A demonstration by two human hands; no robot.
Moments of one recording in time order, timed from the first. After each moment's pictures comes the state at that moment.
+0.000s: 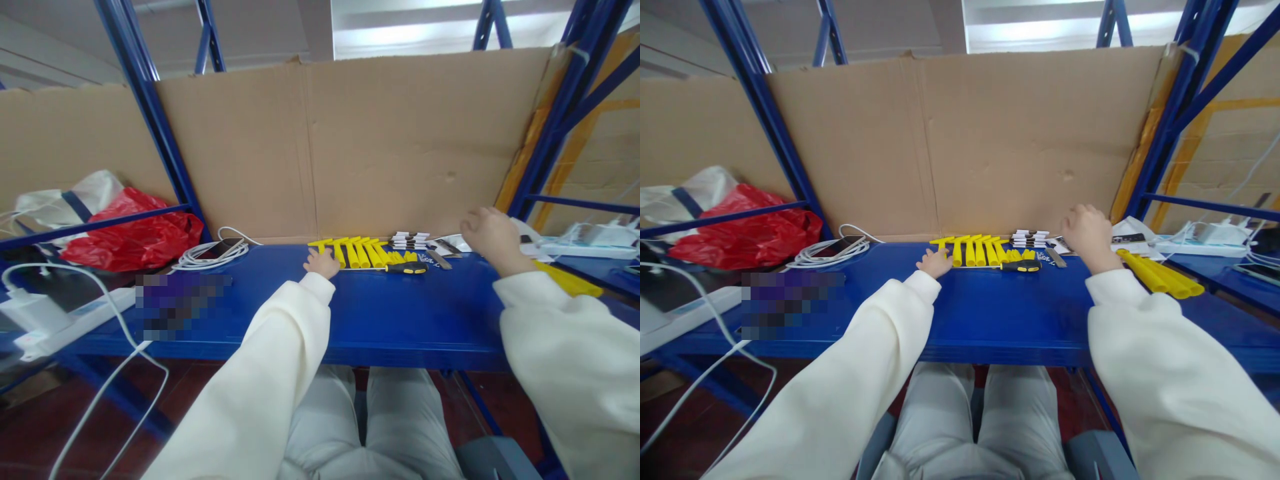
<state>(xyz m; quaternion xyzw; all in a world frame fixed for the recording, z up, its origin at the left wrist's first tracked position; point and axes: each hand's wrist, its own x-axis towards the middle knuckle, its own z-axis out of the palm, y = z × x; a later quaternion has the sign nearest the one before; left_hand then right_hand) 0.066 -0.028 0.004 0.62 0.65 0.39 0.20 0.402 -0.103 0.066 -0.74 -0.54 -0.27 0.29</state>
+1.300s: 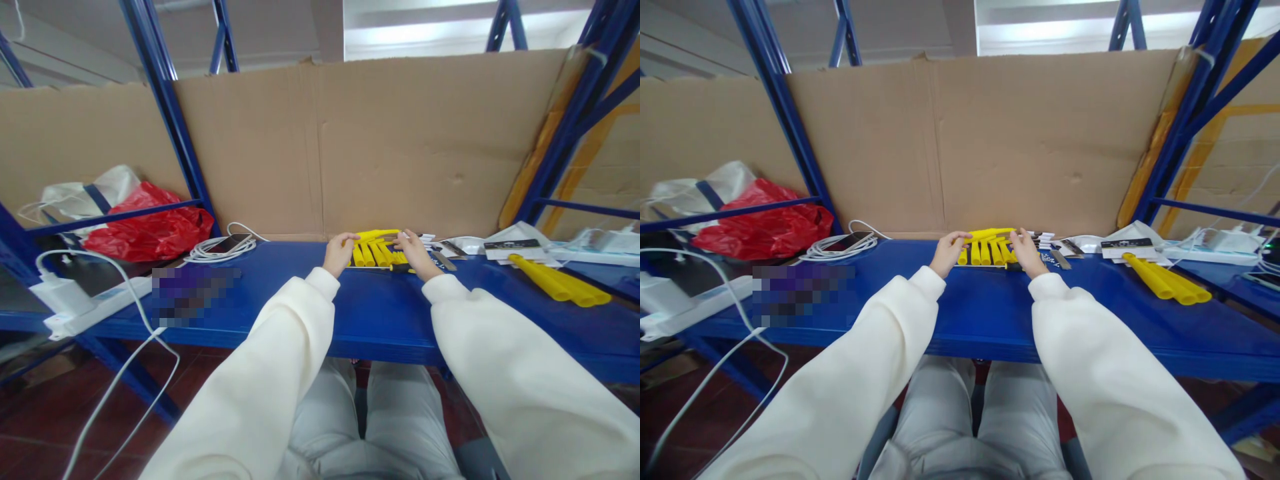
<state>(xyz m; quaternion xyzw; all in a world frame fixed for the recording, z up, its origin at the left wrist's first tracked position) 0.083 -0.016 0.007 0.64 0.41 0.57 0.29 0.300 -0.022 -0.003 -0.59 -0.53 0.21 0.58</state>
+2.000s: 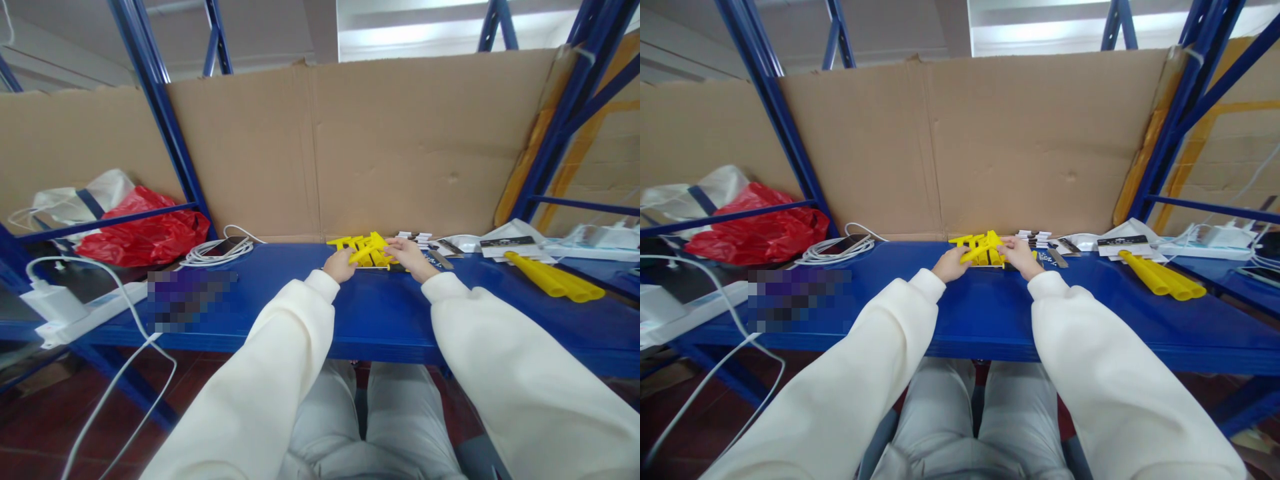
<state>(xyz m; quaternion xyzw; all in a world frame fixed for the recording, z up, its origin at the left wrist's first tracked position) 0.081 -0.039 0.007 0.81 0.52 0.26 0.07 0.295 -0.033 -0.008 -0.54 -0.59 0.26 0.54</state>
